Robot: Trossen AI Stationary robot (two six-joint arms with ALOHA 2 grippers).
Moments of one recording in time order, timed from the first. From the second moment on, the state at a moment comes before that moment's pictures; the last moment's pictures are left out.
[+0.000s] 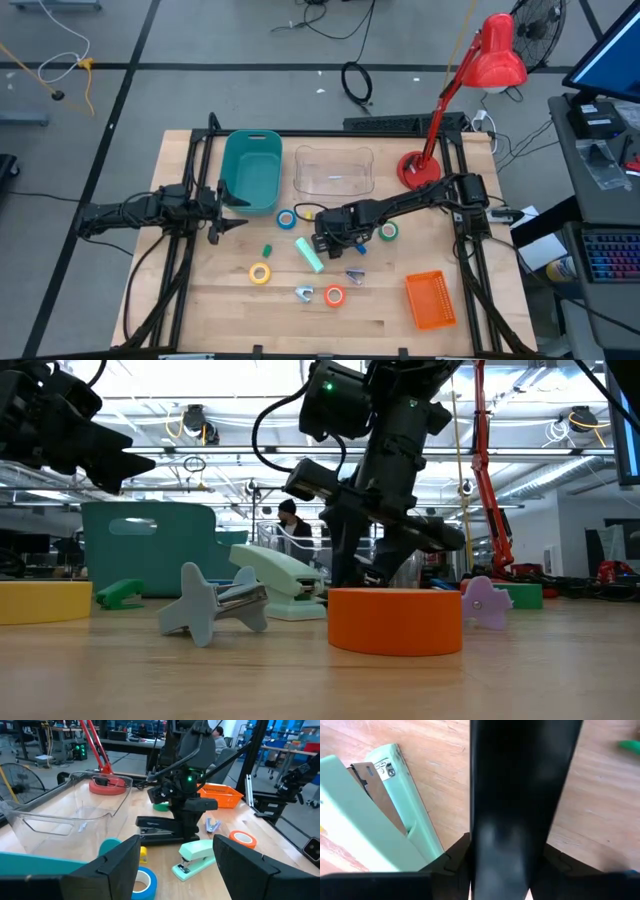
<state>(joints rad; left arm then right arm) 0.07 0.01 0.07 -0.16 0.10 -0.11 0.08 2.00 1.33 -0.53 -0.12 1.35</state>
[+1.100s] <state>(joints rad) 0.07 0.01 0.07 0.04 -0.02 -0.62 0.06 1.84 1.34 -0.03 0.05 1.15</state>
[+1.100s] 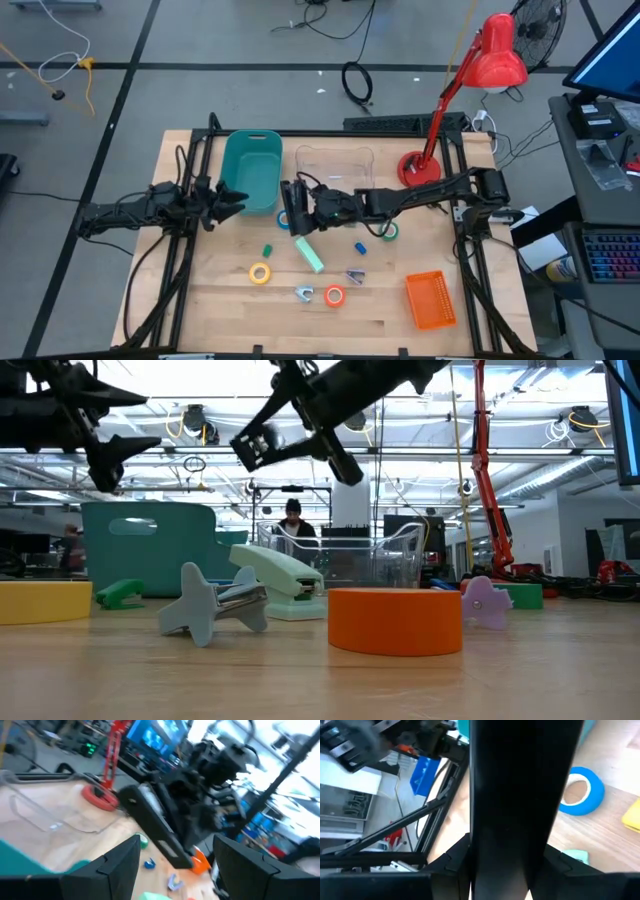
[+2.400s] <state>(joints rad) 0.05 0.42 0.17 0.55 -0.12 -0.74 -0.02 1.96 1.57 0.07 0.02 0.87</state>
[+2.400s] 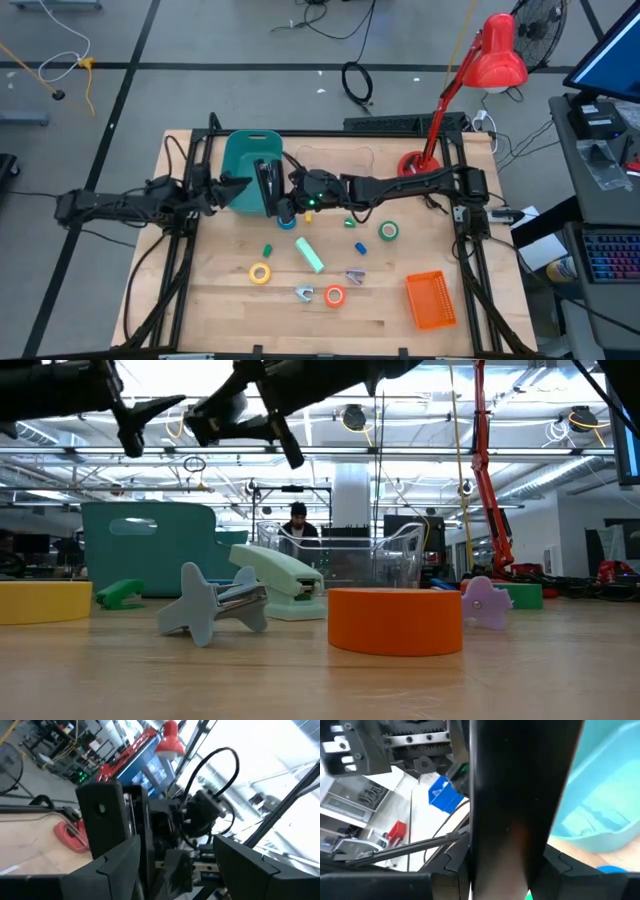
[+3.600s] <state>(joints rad) 0.05 0.60 0.48 0.06 -0.39 -0.69 -0.02 1.94 1.57 -0.05 0.16 0.75</state>
